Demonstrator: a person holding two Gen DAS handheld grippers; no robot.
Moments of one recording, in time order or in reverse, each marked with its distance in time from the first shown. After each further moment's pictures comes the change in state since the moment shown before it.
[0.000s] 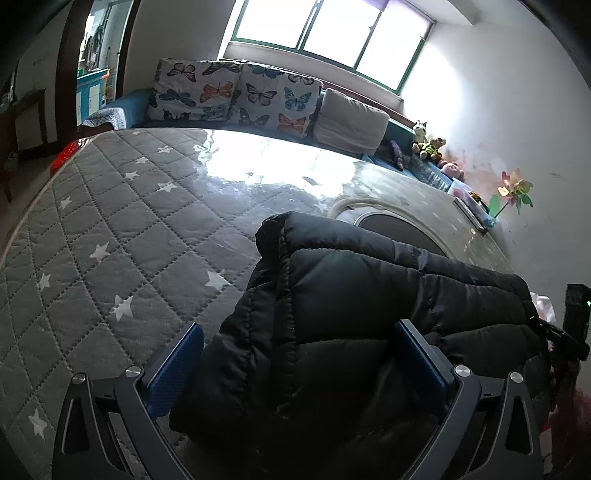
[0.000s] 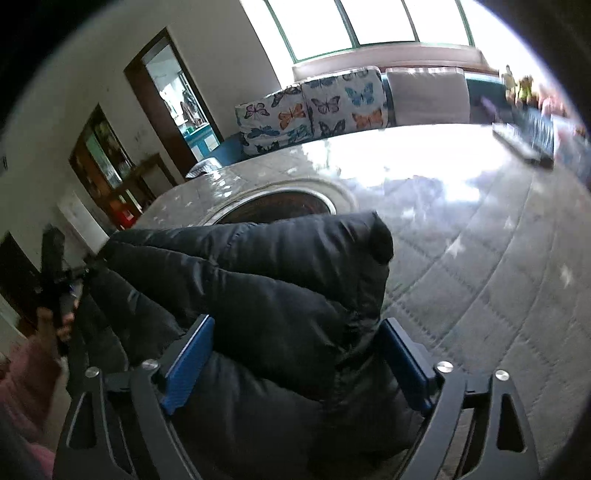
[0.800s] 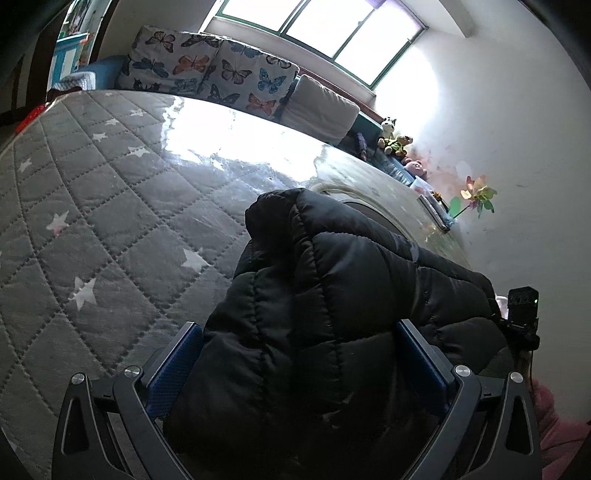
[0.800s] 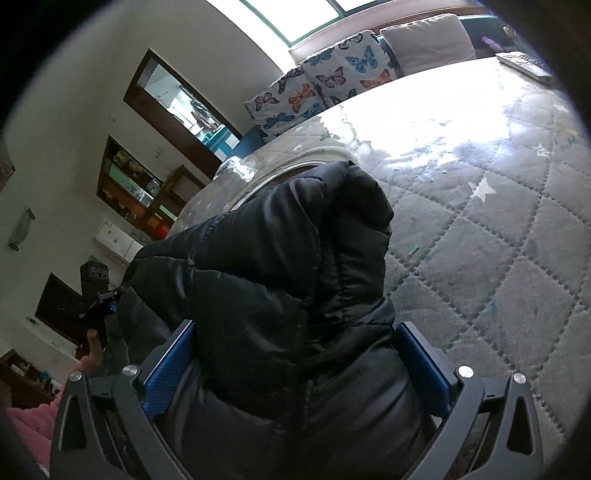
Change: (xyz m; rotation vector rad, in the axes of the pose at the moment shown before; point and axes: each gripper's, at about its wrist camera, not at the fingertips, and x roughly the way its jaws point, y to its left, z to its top) left arm 0.026 0.037 -0.007 -0.072 0.067 -0.221; right arm 0.016 -0.035 -0.010 0.158 0.064 0.207
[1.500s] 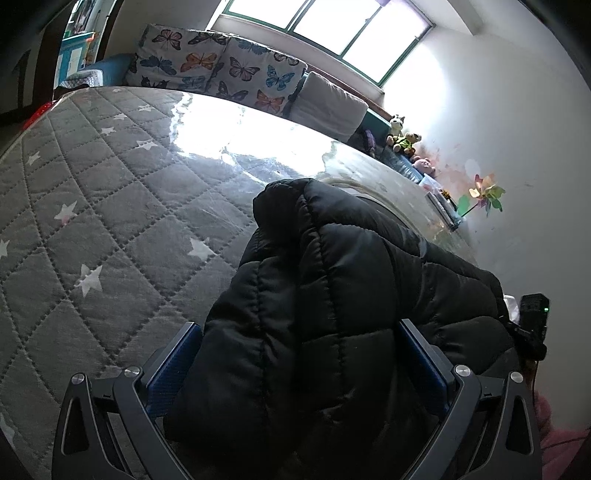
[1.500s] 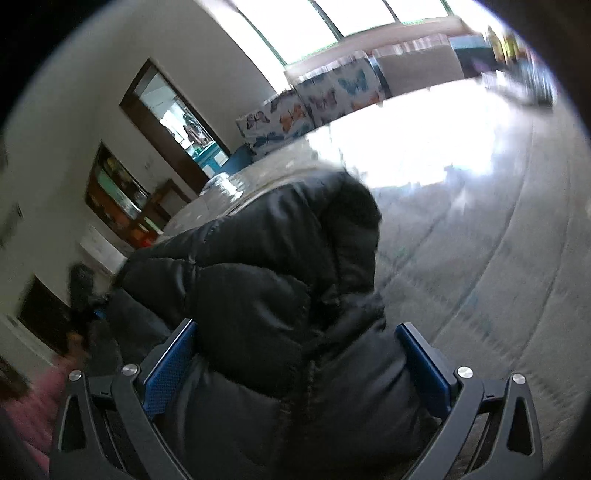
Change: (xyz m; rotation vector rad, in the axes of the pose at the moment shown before) left arm 0.007 -0.007 -0.001 -0.003 0.007 0.041; right arm -0.006 0.003 -0.011 0.013 -0.074 -0.047
